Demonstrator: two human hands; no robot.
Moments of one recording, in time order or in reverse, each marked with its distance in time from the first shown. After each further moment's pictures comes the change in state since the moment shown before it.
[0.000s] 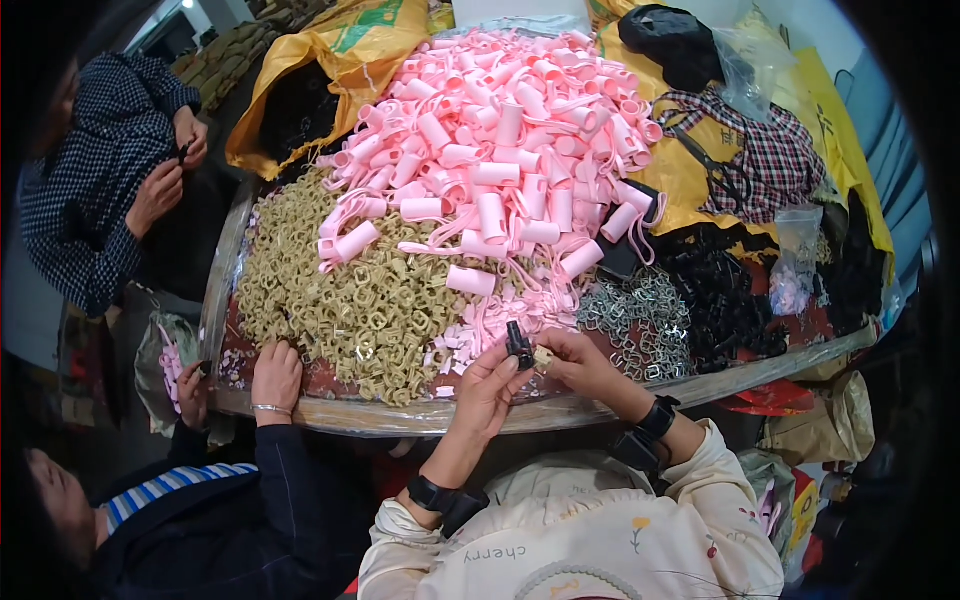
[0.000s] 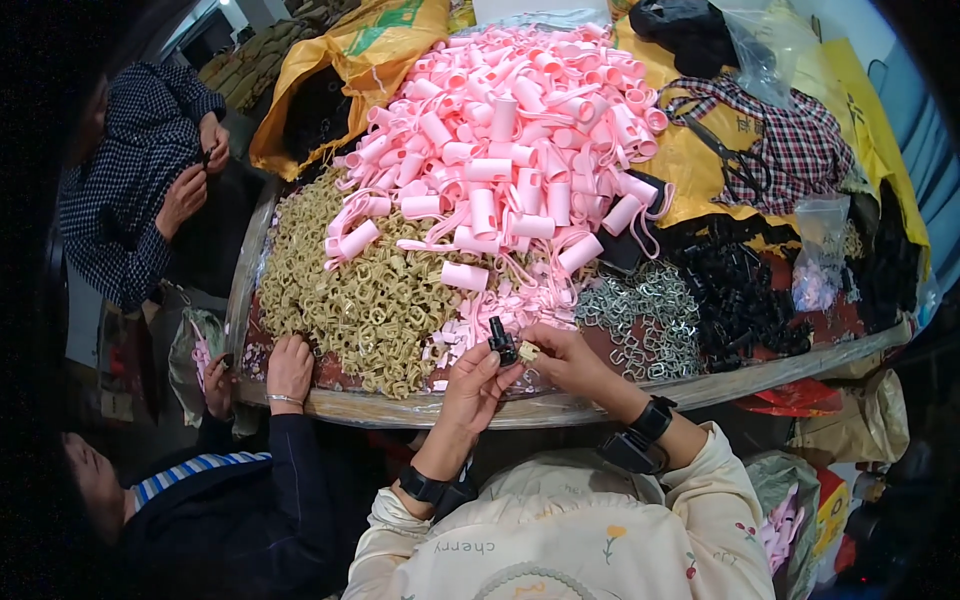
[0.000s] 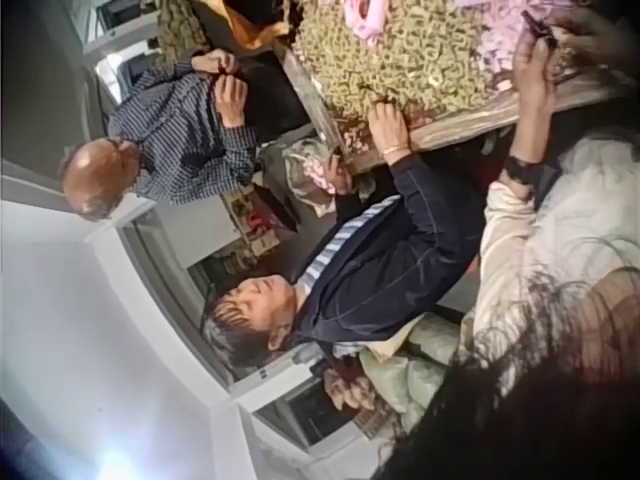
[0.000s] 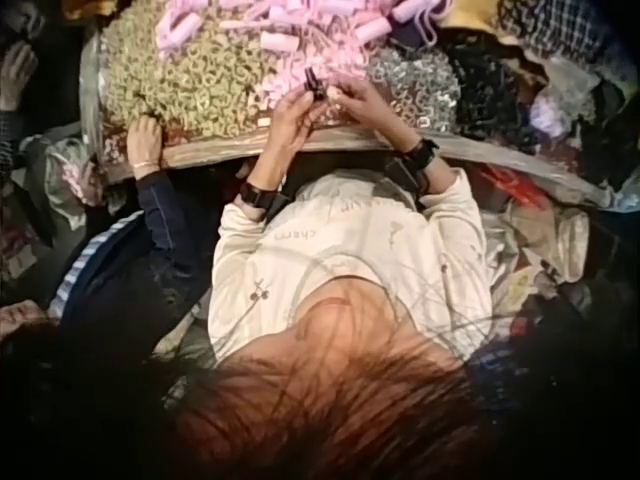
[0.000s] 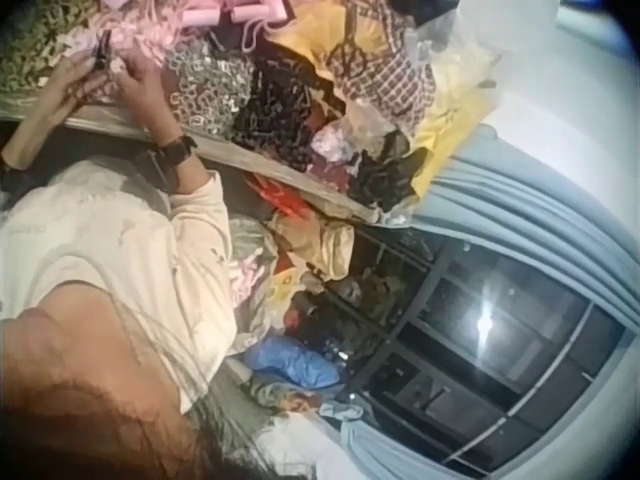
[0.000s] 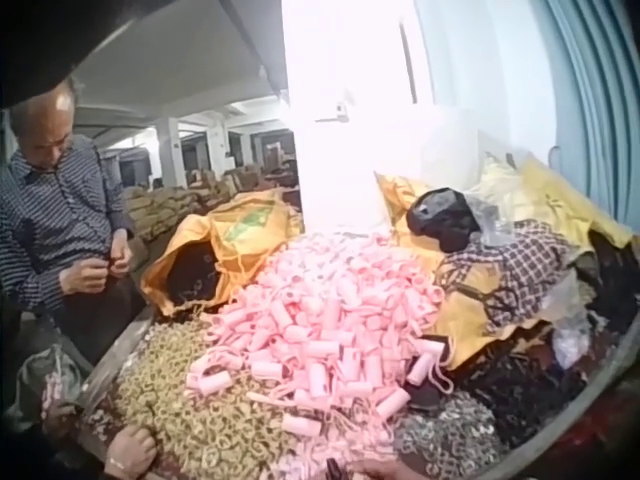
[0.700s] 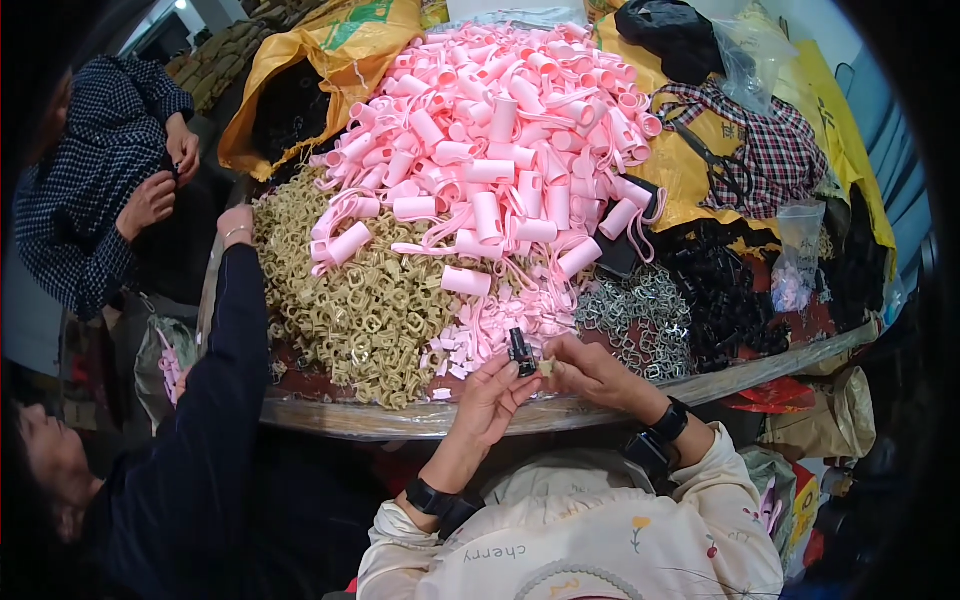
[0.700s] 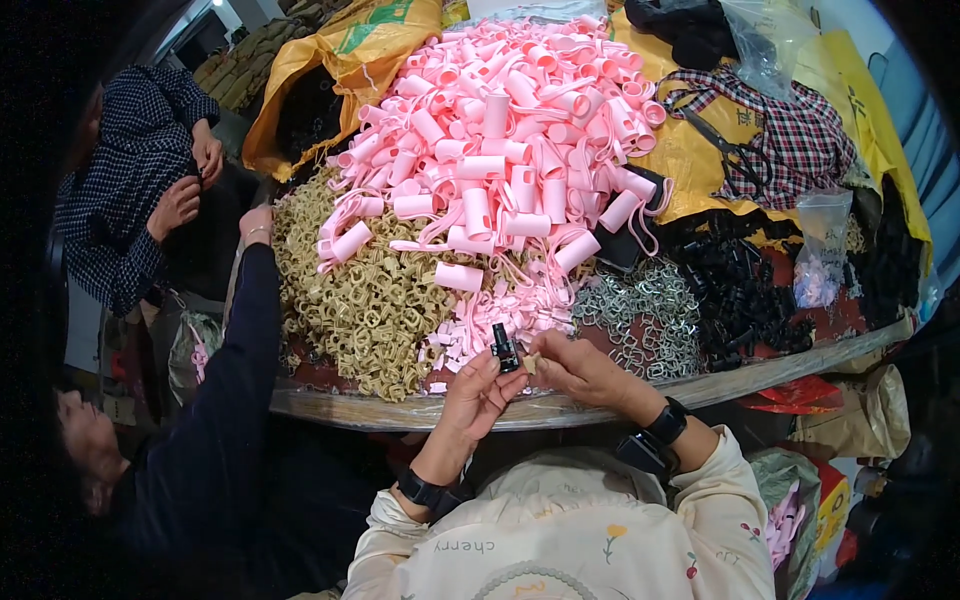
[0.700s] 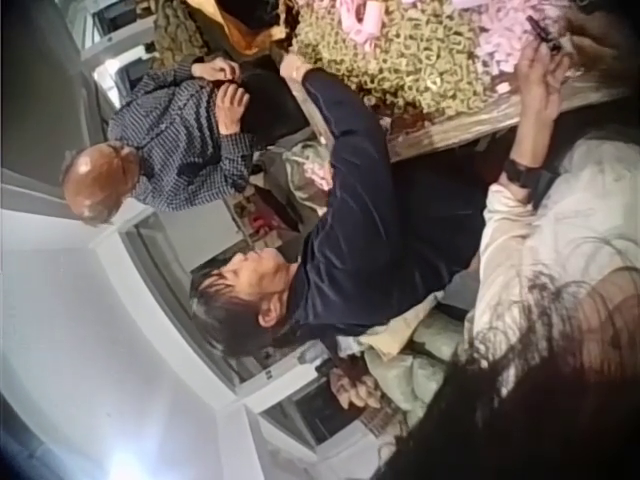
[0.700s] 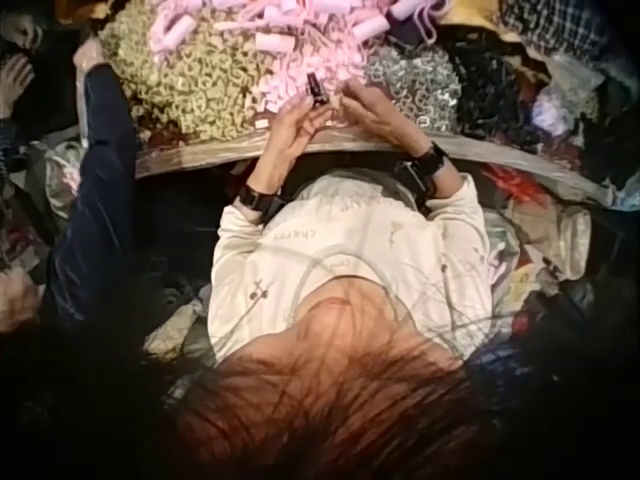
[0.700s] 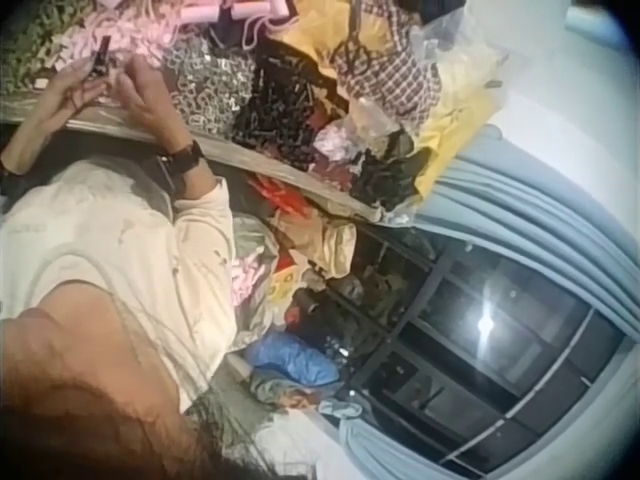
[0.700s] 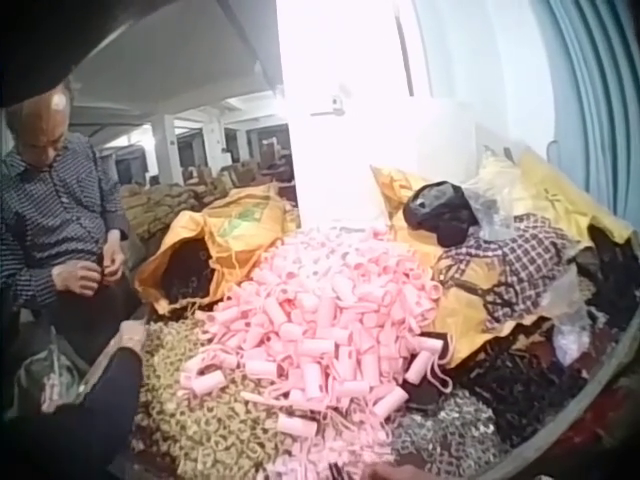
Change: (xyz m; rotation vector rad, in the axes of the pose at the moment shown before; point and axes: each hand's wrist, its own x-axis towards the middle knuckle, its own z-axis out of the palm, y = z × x) left_hand 0.000 -0.008 -0.007 -0.105 0.027 -0.147; right_hand -0.021 -0.018 -0.018 -0.194 -0.078 -0.046
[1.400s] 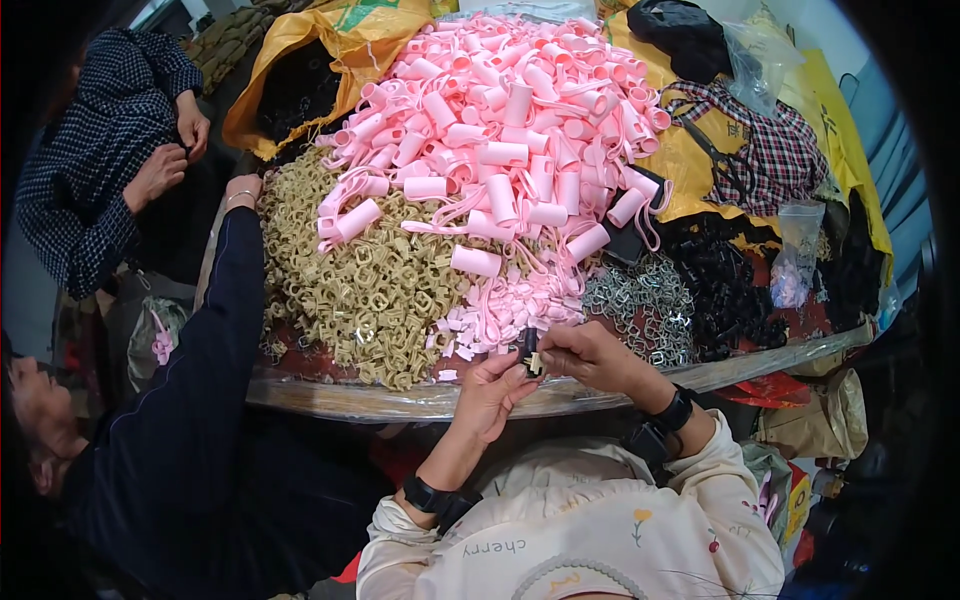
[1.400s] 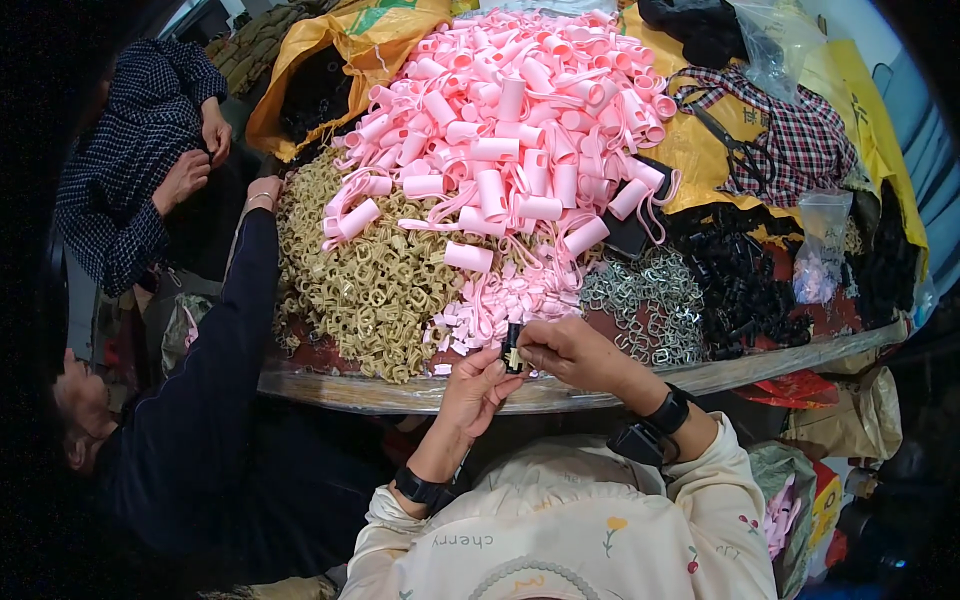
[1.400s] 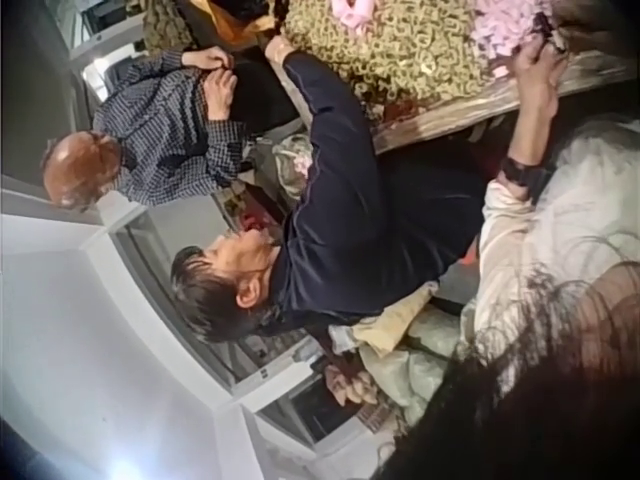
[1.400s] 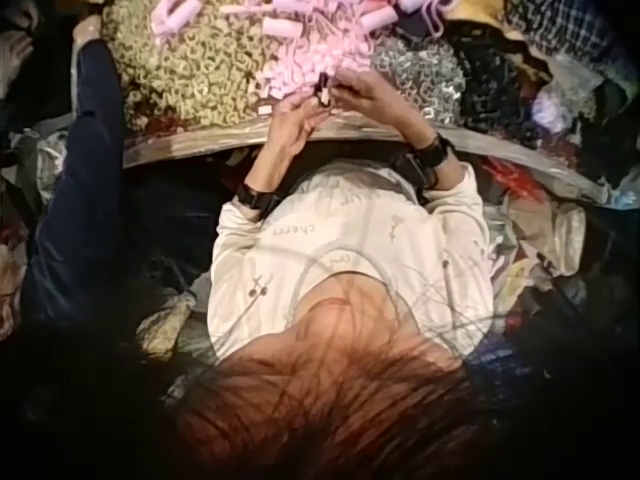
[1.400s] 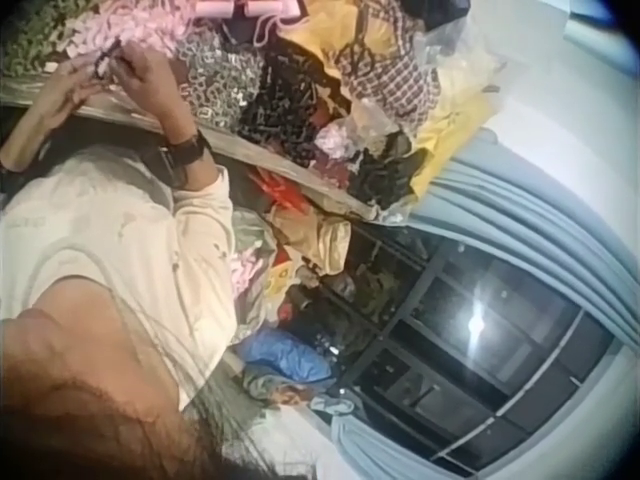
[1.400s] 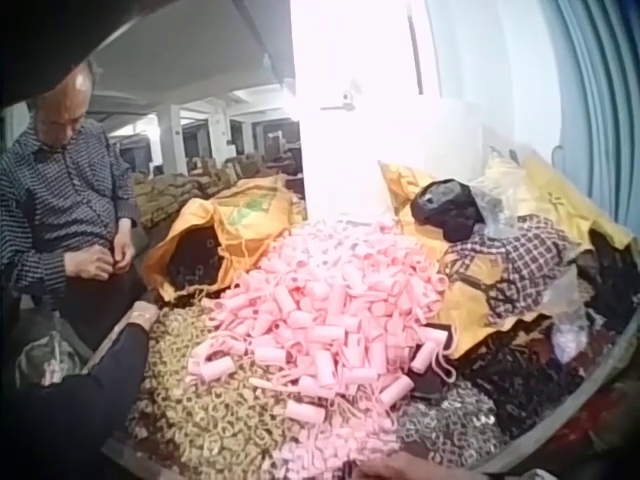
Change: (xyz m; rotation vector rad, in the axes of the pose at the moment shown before) left_hand -0.023 -0.001 -0.007 0.133 0.077 0.040; right_hand 0.017 -0.042 0.011 -0.296 -0.083 -0.104
